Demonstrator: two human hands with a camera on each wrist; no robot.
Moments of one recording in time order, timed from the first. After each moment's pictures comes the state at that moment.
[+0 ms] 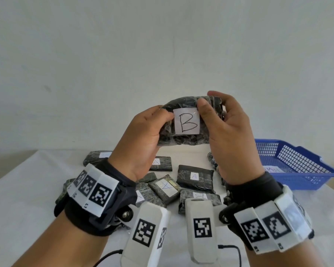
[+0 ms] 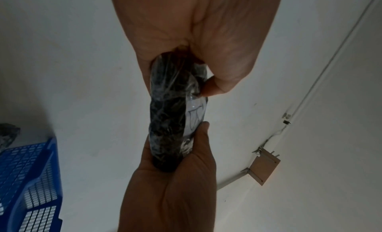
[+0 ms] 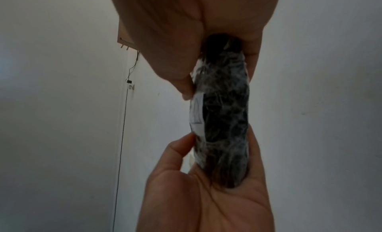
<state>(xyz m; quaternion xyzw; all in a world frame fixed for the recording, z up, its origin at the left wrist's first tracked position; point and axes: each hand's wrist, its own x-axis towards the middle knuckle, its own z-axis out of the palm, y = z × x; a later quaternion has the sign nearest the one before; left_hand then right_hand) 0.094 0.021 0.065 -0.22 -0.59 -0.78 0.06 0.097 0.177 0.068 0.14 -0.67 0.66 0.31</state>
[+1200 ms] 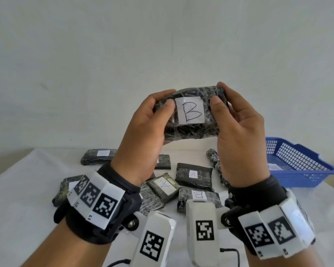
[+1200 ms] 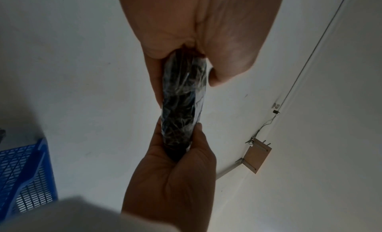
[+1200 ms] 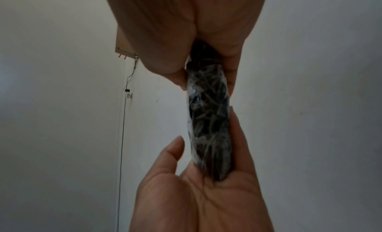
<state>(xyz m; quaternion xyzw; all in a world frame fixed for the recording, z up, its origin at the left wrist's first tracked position) 0.098 0.031 0.061 -0.24 -0.58 -0.77 0.13 0.108 0.184 0.067 0.14 -0.62 0.70 0.33</state>
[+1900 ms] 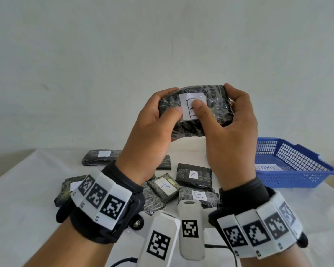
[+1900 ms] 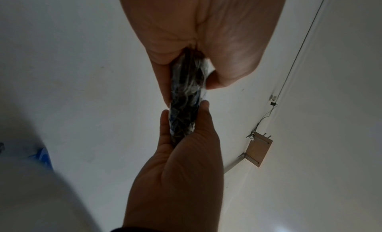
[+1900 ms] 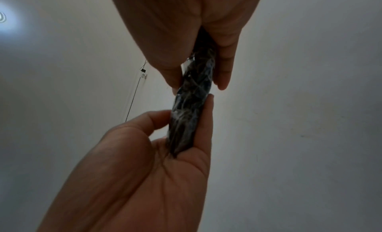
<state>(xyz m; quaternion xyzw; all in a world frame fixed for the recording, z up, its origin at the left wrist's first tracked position) 0.105 0.034 0.068 -0.27 -0.59 -0.75 0.13 0.114 0.174 0.065 0.14 -0.67 0.60 0.42</state>
